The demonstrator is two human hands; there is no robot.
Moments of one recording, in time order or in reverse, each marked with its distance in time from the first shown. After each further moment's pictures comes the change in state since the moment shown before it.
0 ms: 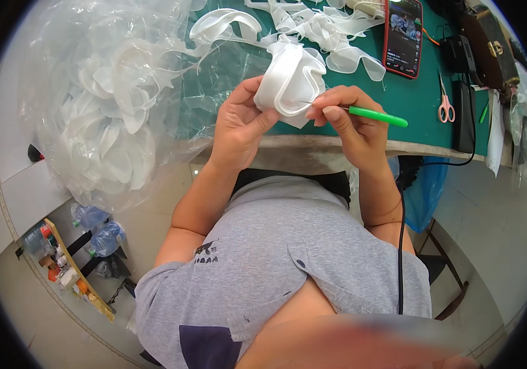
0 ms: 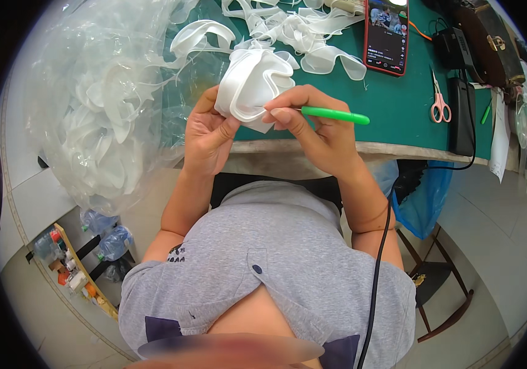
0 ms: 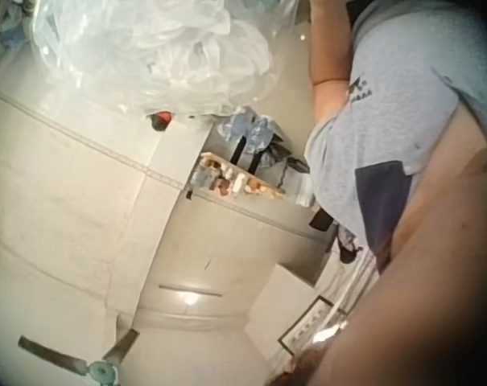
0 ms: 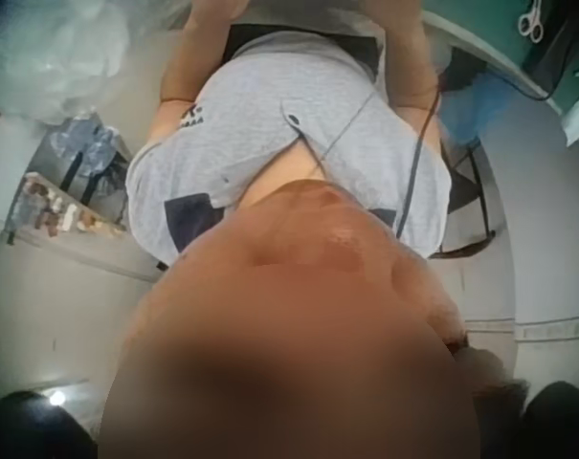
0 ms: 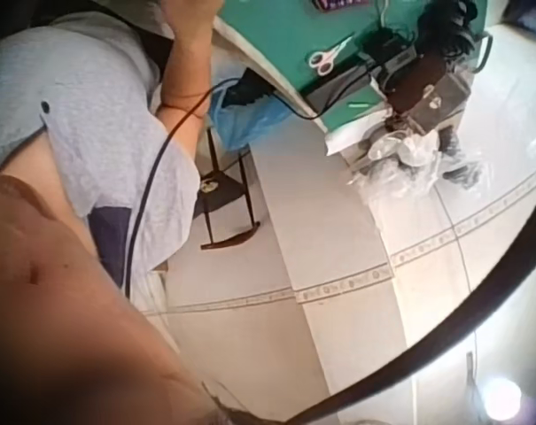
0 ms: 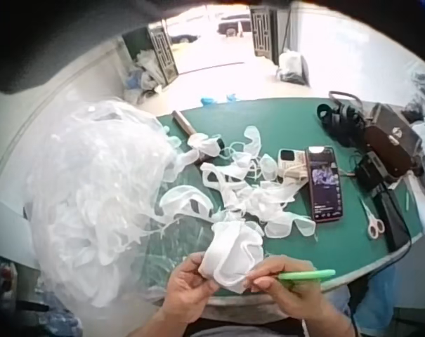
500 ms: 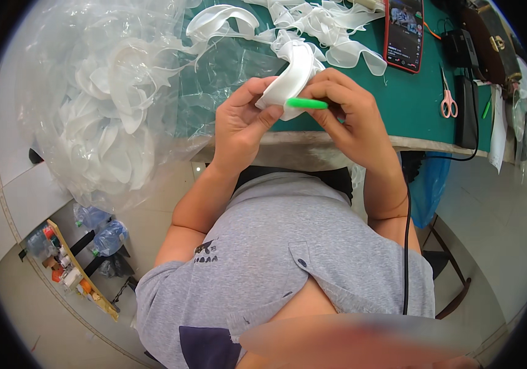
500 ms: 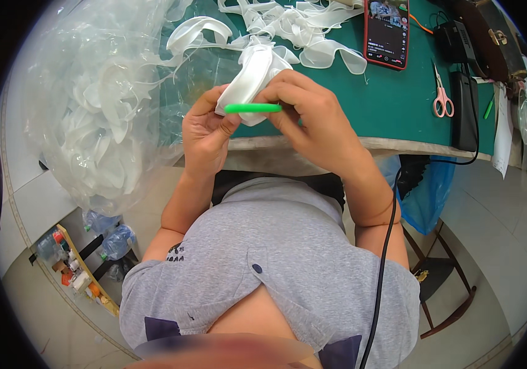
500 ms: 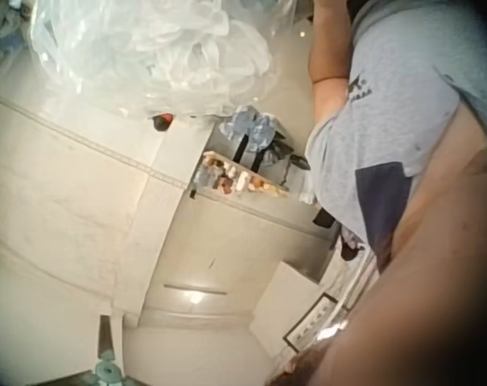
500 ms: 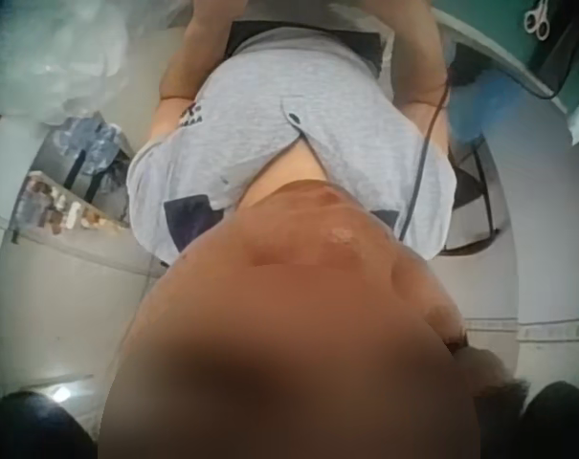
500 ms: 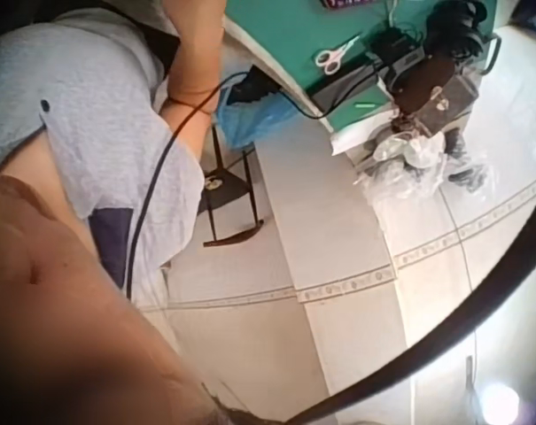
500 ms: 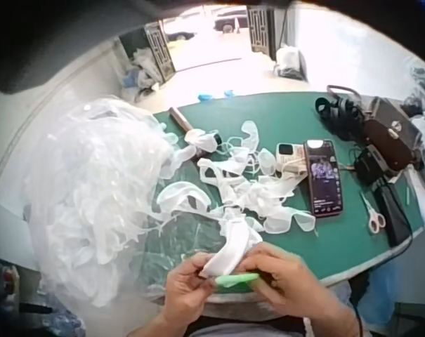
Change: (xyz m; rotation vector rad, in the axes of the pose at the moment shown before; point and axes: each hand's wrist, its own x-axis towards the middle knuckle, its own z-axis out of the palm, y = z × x) left_hand -0.002 0.002 0.007 0.175 0.021 0.055; right_hand 0.013 -0.017 0.003 -0.427 -0.065 0.035
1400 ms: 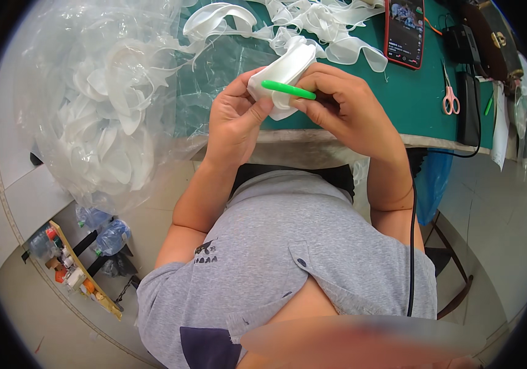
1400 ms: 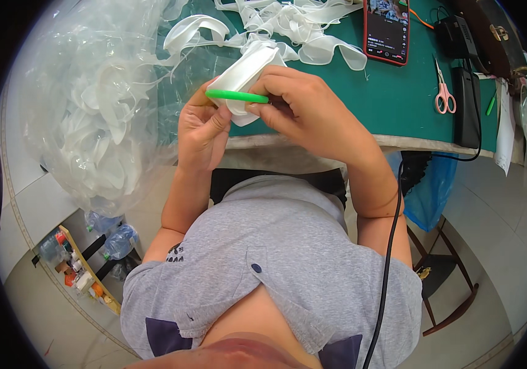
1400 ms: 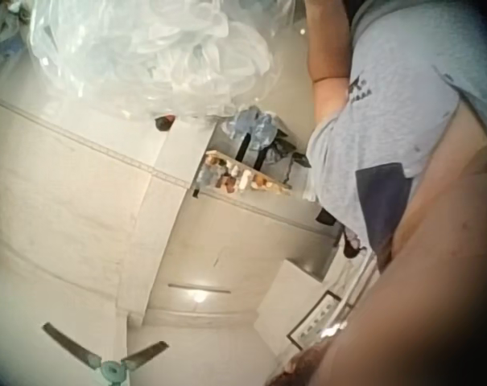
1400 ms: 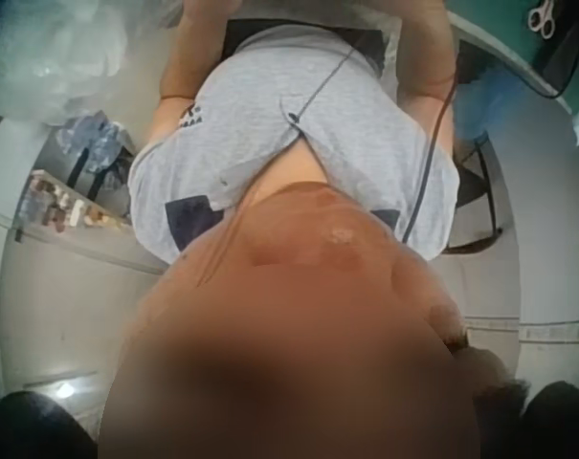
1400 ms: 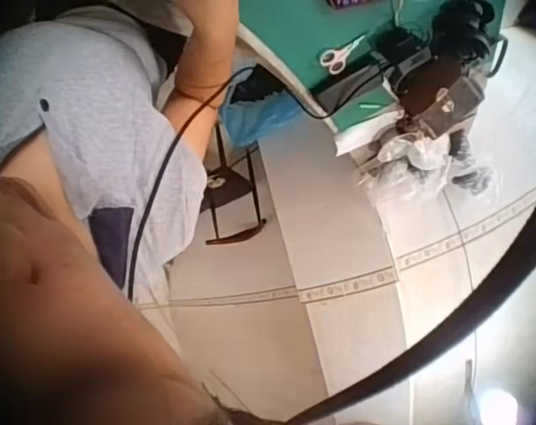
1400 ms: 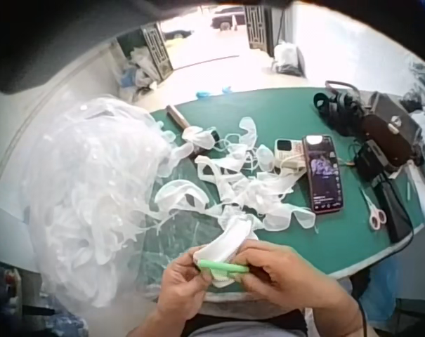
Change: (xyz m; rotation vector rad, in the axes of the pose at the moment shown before) left_hand 0.006 0.002 -0.005 -0.168 0.023 -0.103; right_hand 0.014 0.007 -0.006 -0.024 -0.219 -0.020
